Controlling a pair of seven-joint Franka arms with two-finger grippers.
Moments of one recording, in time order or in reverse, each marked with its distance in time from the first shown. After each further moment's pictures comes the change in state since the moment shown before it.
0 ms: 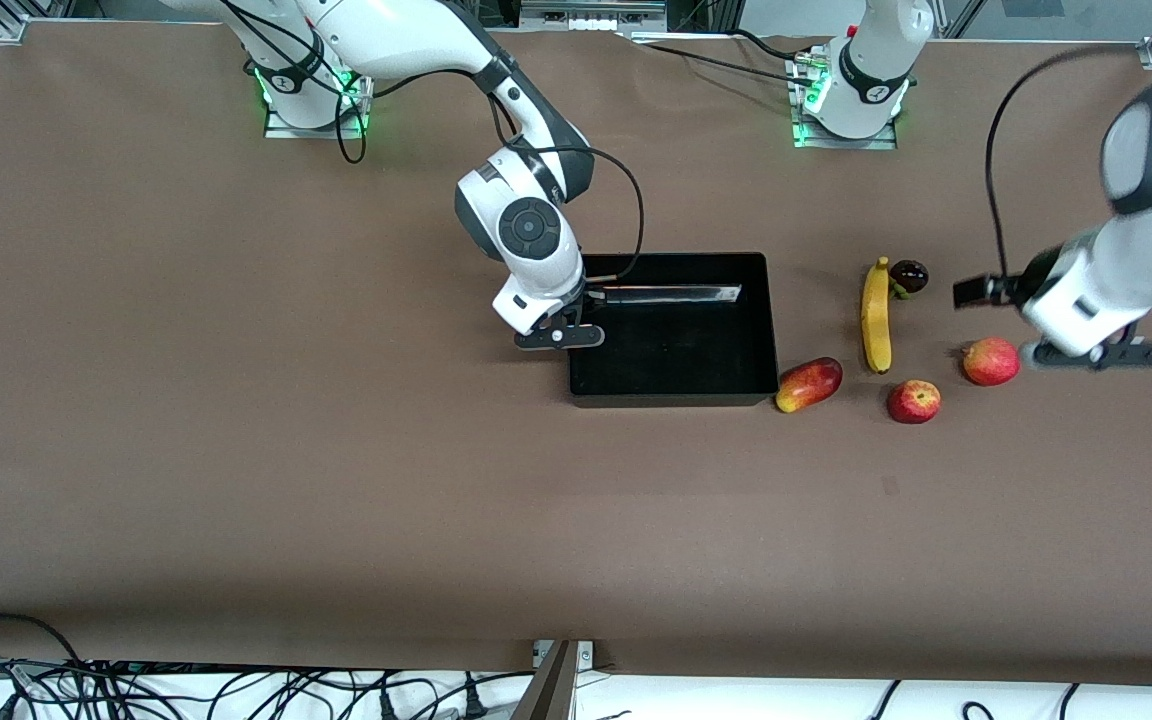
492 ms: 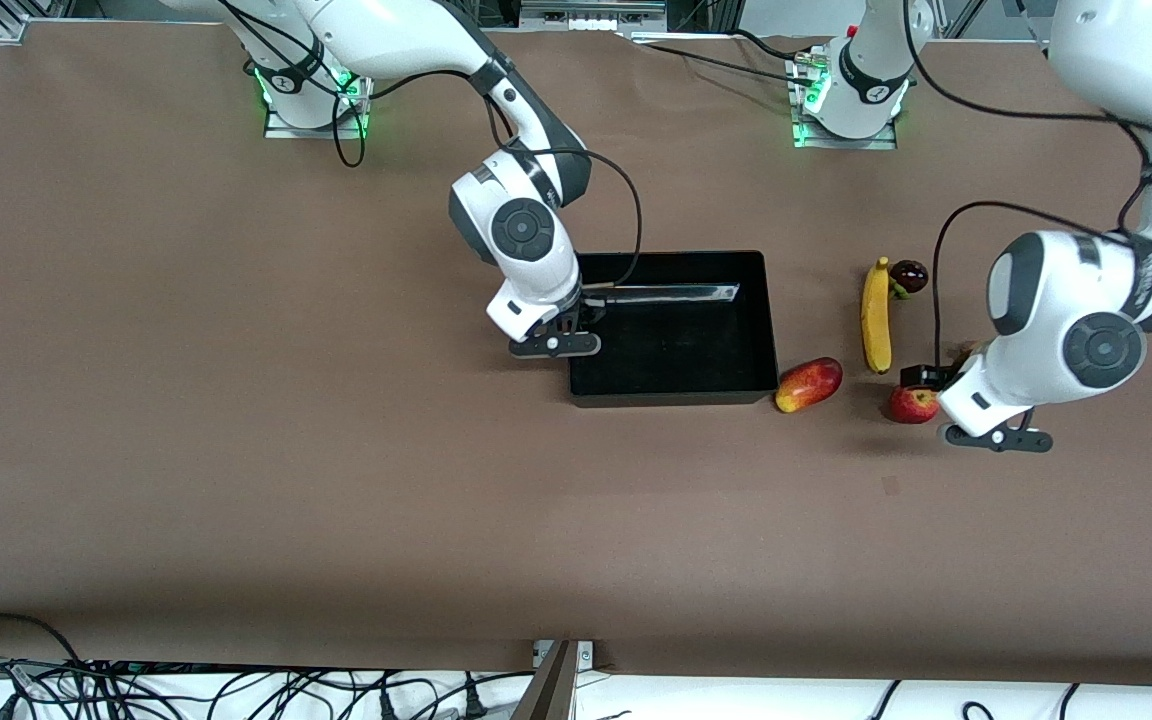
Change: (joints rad) left arm -0.001 0.230 -0.005 -0.068 0.102 0.366 0.039; right arm 0.000 -0.012 -0.055 0.048 -0.001 -0.008 0.000
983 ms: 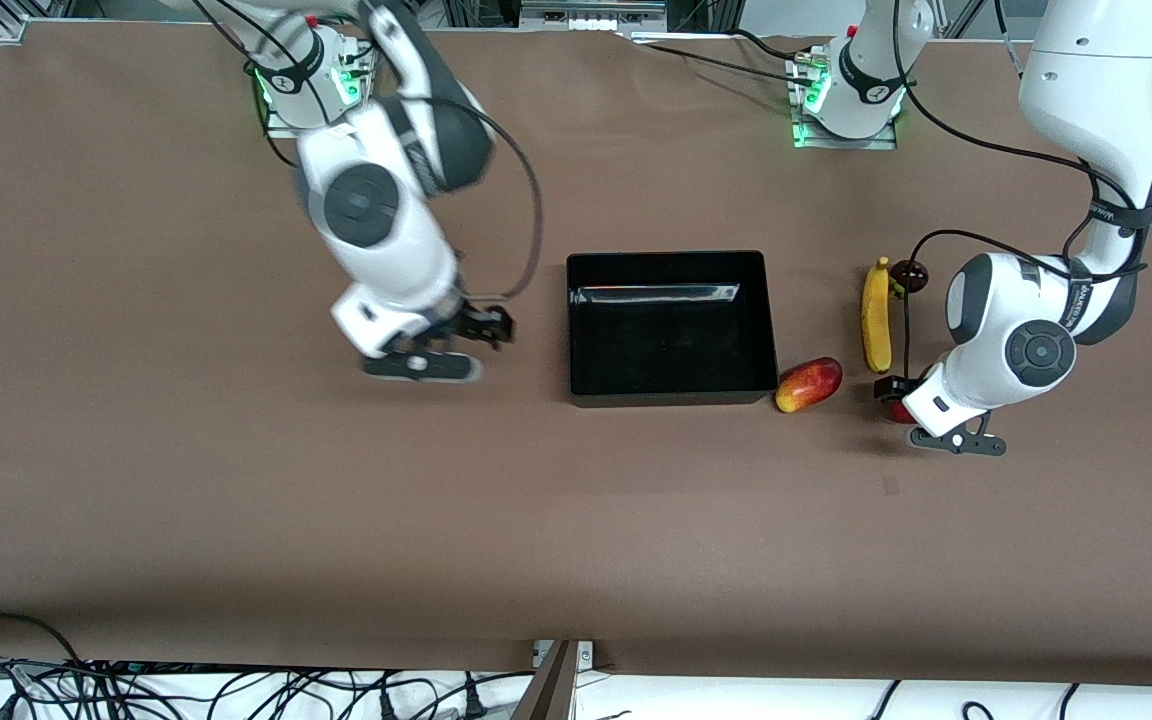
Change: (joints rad) left arm 0.013 0.059 0.003 -0.132 0.007 0.249 0.025; right arm -0.008 -0.258 -0.277 0.074 -0.002 -0.408 -0.145
